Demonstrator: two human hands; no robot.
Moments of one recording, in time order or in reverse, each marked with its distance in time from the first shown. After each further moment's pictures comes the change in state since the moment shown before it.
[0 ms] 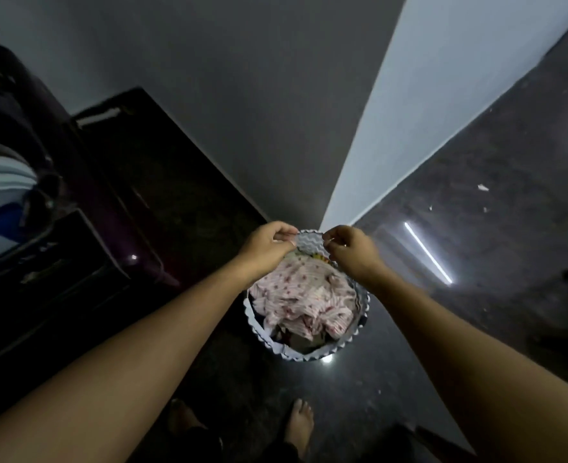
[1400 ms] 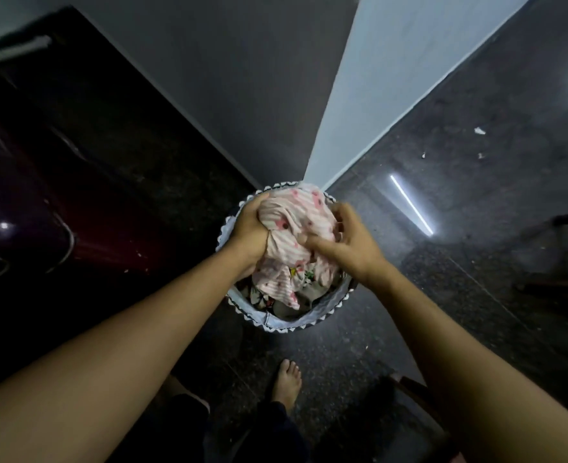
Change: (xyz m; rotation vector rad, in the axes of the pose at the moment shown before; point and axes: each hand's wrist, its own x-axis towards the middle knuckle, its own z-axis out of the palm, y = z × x) left_hand 0.010 -0.037 0.057 -0.313 0.051 -0.070; right_hand -0.005 0.088 0.031 0.253 -0.089 -0.068
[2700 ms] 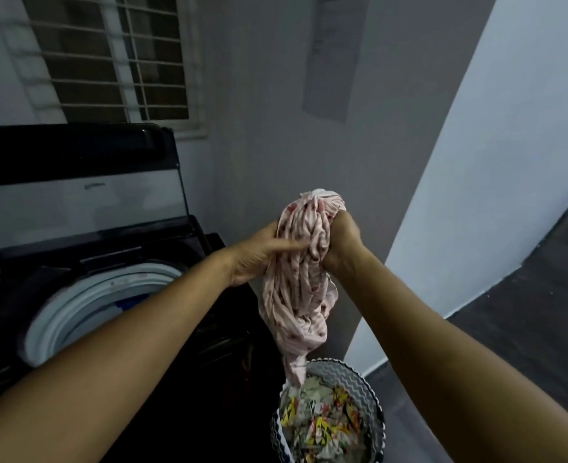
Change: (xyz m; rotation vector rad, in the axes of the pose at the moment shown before) left_hand -0.234 0.290 -0.196 -0.102 -0.295 0.472; right_hand -0.134 -0.466 0.038 1.040 -0.181 -0.074
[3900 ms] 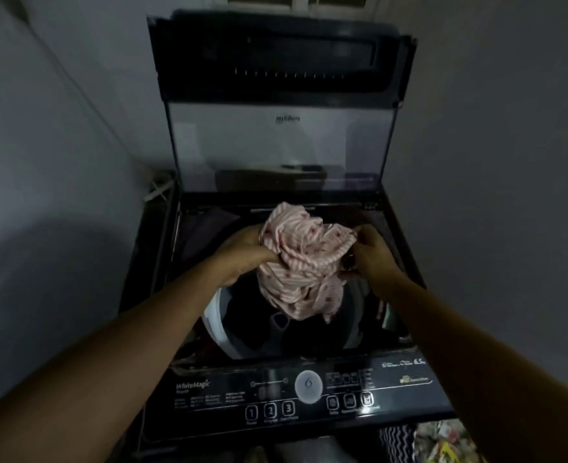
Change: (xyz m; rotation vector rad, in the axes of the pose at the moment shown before) left_hand -0.157 -0.113 -0.394 0.125 0.631 -0.346; right_hand 0.195 0.305 0.170 -1.117 -0.159 0.049
